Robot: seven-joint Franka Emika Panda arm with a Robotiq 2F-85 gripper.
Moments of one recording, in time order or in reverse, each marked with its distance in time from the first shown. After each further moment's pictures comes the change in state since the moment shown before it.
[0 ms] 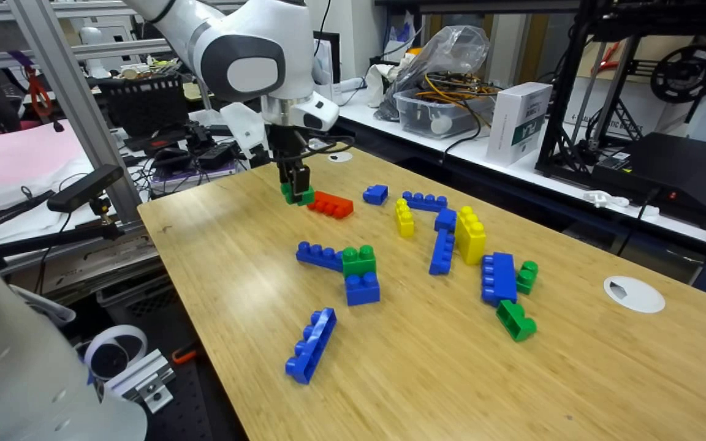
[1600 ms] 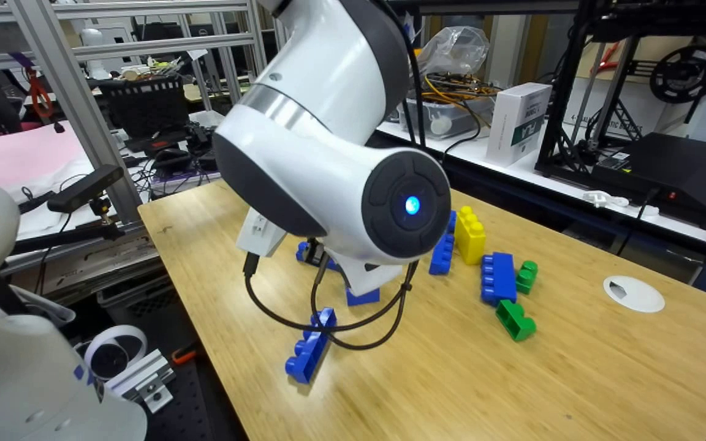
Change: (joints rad) arm -0.417 -0.003 -0.394 -0.118 0.608 -0.490 -0.377
